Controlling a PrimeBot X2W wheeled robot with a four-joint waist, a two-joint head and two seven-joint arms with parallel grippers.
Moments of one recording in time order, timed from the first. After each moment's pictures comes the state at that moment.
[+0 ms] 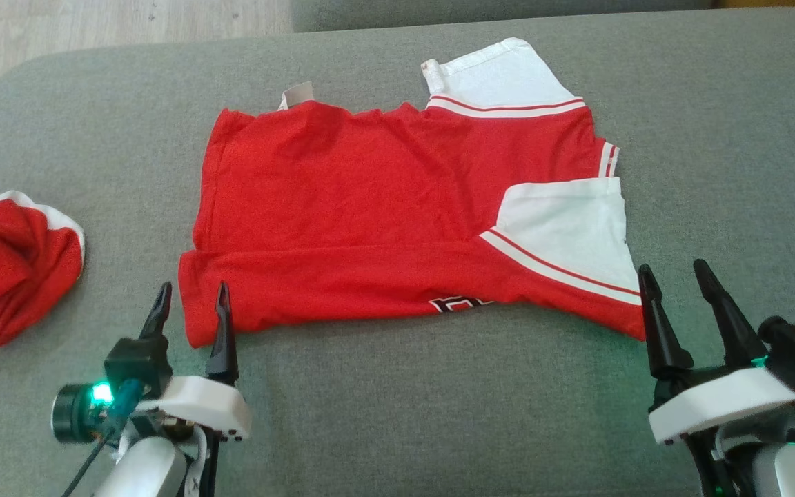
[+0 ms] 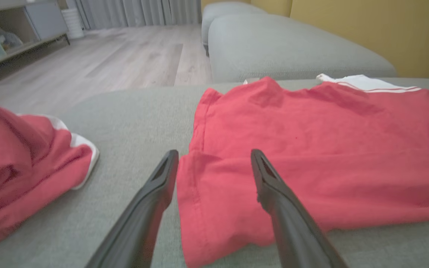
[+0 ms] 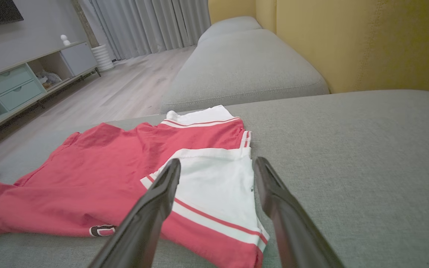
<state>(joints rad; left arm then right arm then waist) -0.18 0.34 -0.49 0.22 -0.48 0.33 -0.12 0.07 -0.06 0.01 -0.11 0.23 0.13 0.08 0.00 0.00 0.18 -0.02</state>
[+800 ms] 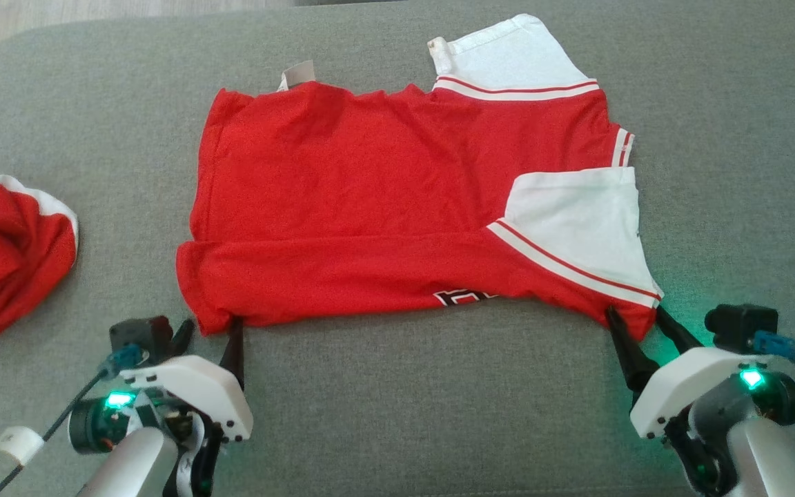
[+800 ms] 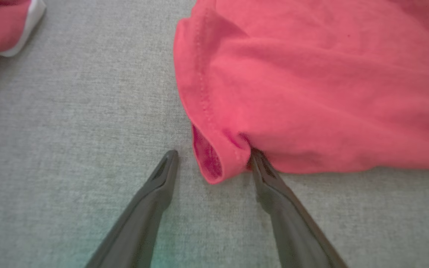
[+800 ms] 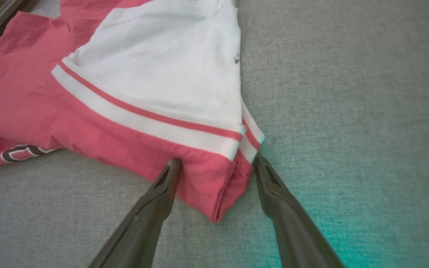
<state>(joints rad) -0.22 0.33 -0.51 0.30 -0.68 0.23 0.20 -0.08 -0.13 0.08 0.29 0.34 0.13 0.23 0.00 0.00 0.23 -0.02</state>
